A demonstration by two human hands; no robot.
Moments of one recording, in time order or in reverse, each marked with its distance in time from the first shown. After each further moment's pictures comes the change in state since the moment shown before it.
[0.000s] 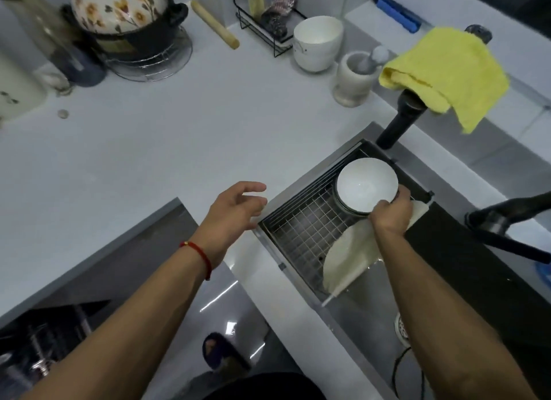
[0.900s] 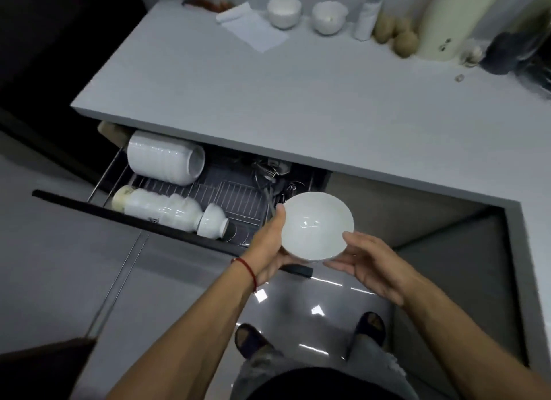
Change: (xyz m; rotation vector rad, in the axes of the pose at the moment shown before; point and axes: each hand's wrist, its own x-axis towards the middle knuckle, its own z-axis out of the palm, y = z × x) left_hand -0.331 -0.363 -0.295 -1.015 0.580 -0.102; right_hand -0.580 0.018 0.162 -0.110 -1.847 0.169
